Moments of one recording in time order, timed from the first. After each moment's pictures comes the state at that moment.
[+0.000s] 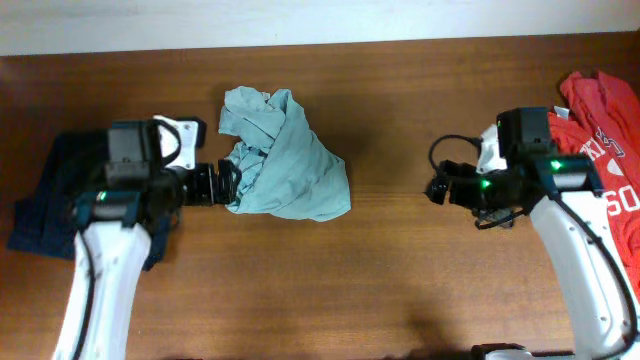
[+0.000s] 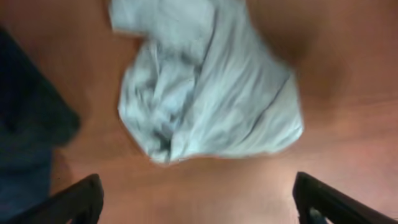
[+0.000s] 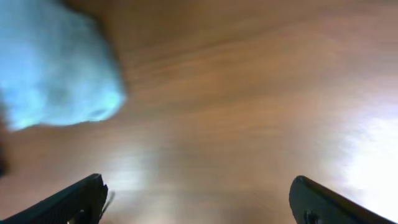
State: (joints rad) left arm 0.00 1.35 1.18 -0.85 0.31 -0.01; right arm -0.01 1.38 1.23 -1.15 -0.24 0.35
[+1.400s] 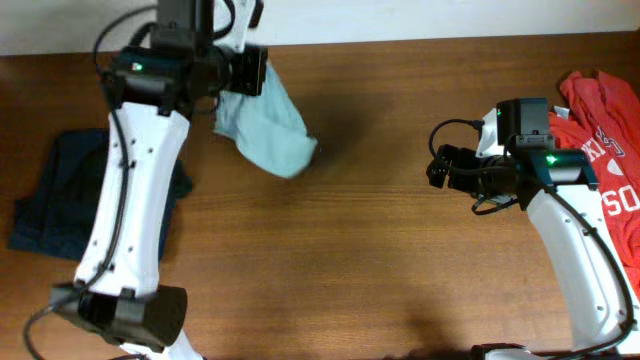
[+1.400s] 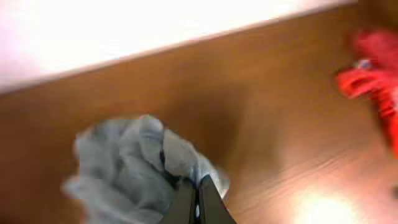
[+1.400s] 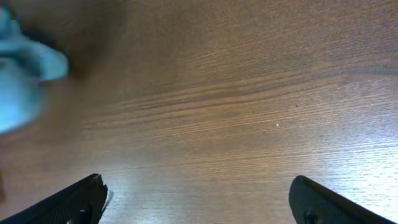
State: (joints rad) left arm -0.23 1.86 2.17 -1.08 0.26 0.01; right arm -0.01 1.41 1.23 -0.99 -0.23 0.31
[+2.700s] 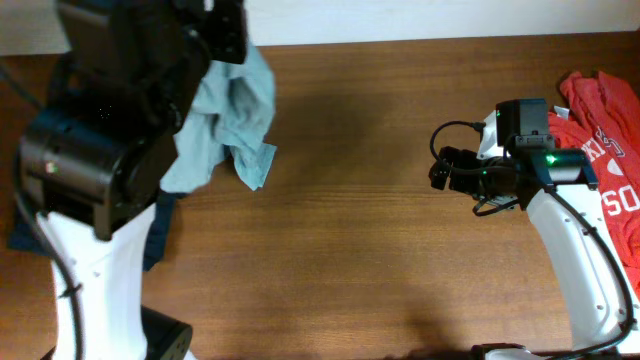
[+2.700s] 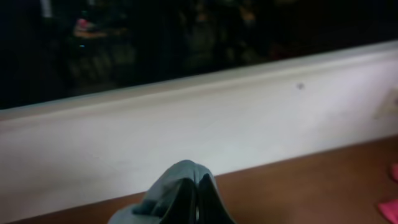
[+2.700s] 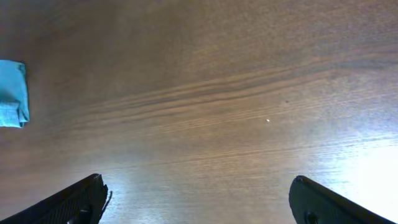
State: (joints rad) left arm -0.44 1.77 2.65 -1.11 -0.22 0.01; right arm -0.01 1.41 1.23 -1.01 -0.19 0.31
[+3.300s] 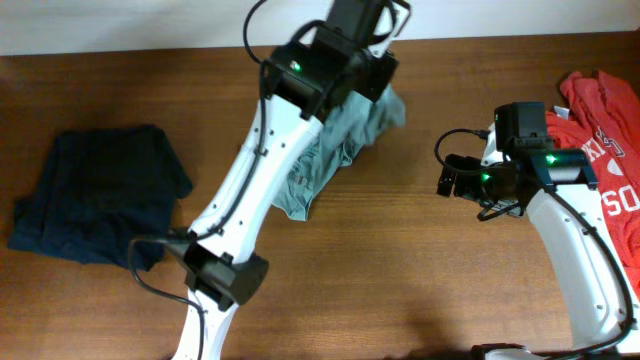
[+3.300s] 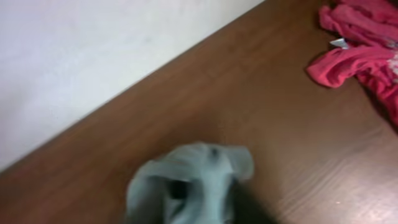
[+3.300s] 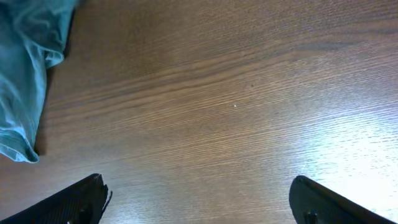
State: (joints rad) left arm -0.63 2.23 2.65 -1.12 -0.03 0.05; right arm -0.01 1.41 1.23 -1.07 -0.09 0.31
